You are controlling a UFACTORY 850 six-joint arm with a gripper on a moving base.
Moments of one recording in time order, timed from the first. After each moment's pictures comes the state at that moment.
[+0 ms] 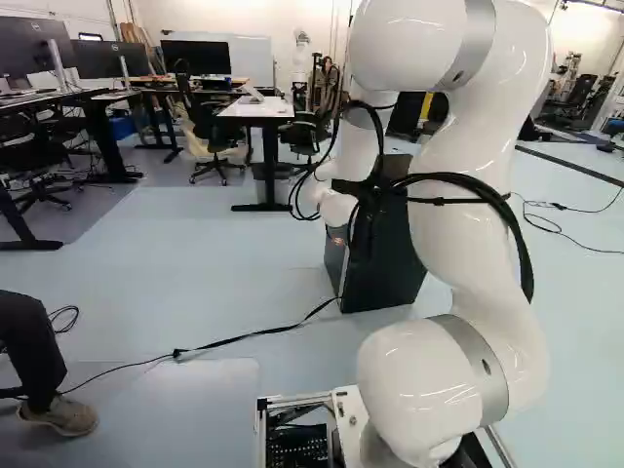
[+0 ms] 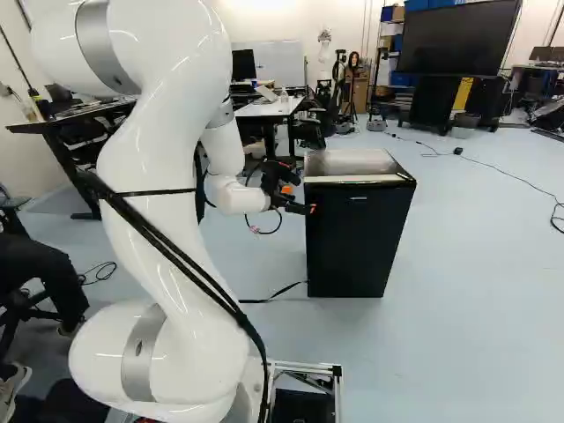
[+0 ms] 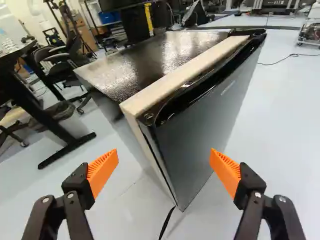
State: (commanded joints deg) arm 4.5 -26.6 -40.5 47.9 56.0 0.0
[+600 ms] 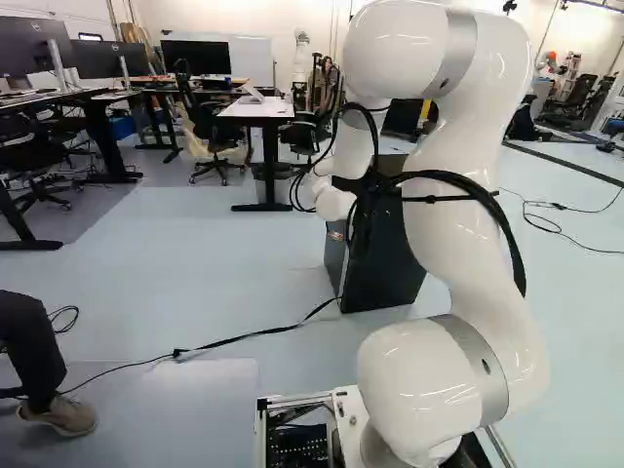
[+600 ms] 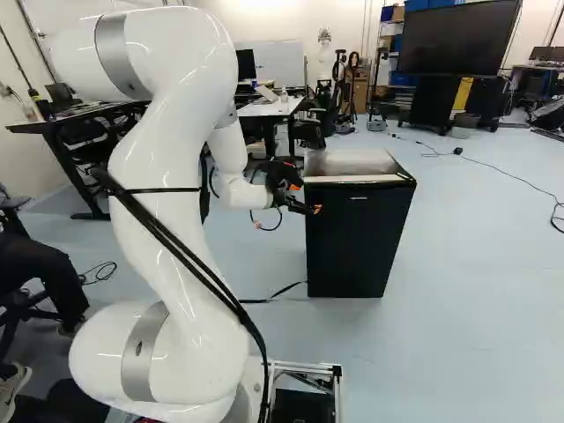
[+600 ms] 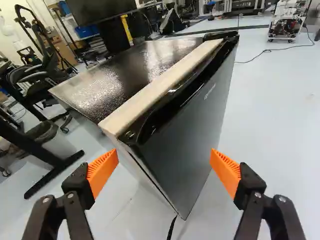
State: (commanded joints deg) arm 4.2 -29.7 -45.1 55.4 57.4 0.0
